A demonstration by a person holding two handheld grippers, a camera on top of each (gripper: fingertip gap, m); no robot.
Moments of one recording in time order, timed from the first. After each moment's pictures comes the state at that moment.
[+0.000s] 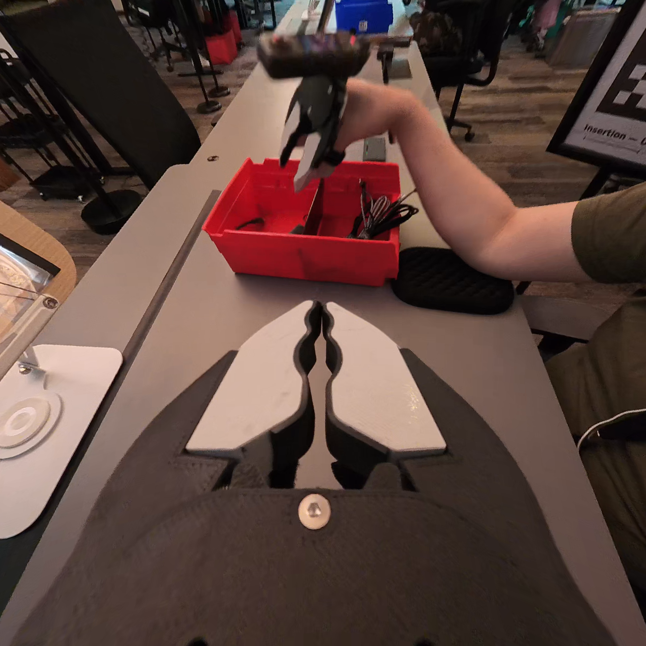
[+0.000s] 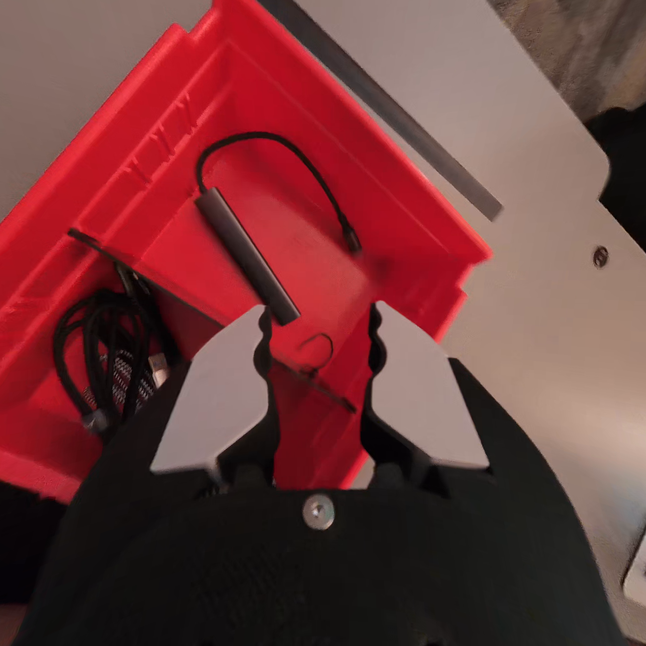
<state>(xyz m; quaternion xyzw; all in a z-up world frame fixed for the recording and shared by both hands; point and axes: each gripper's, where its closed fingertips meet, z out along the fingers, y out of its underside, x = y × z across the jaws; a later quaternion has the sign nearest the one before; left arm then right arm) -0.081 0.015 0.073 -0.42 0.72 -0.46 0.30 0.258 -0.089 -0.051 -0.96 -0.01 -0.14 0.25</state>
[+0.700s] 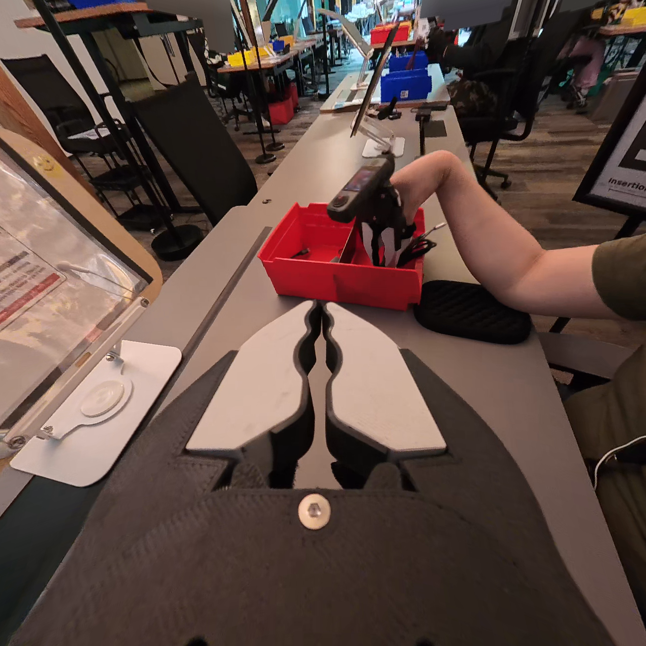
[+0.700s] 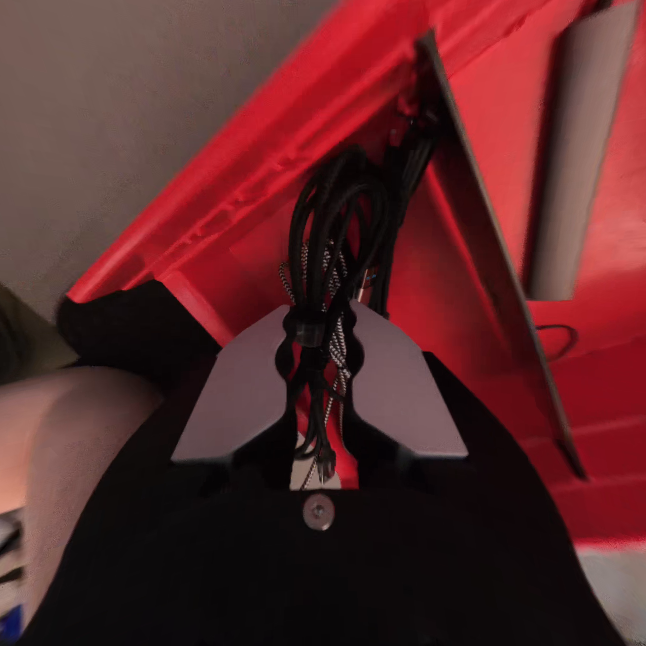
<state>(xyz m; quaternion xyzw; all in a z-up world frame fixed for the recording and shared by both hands) -0.116 0.045 0.118 -0.43 0.67 -0.47 0.37 0.135 -0.146 -0.116 -0.98 -0.17 0.09 0.01</state>
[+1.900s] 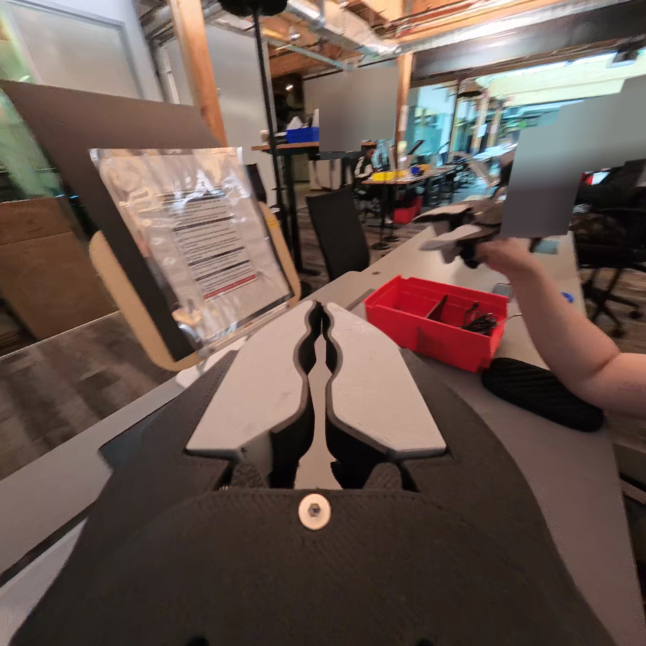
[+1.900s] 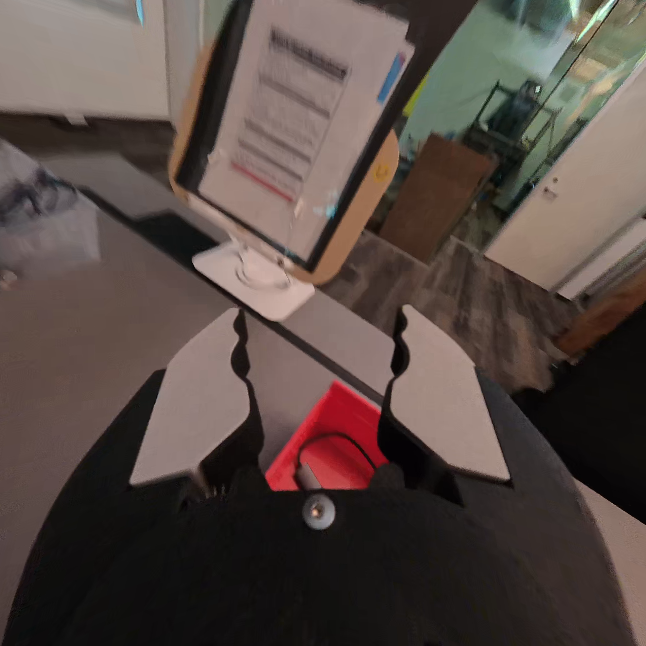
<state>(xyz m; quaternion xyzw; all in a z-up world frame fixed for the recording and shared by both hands) -0.249 0.131 0.186 -0.49 0.50 -0.48 0.53 0.126 -0.006 0.124 -0.76 -0.08 -0.15 0.63</state>
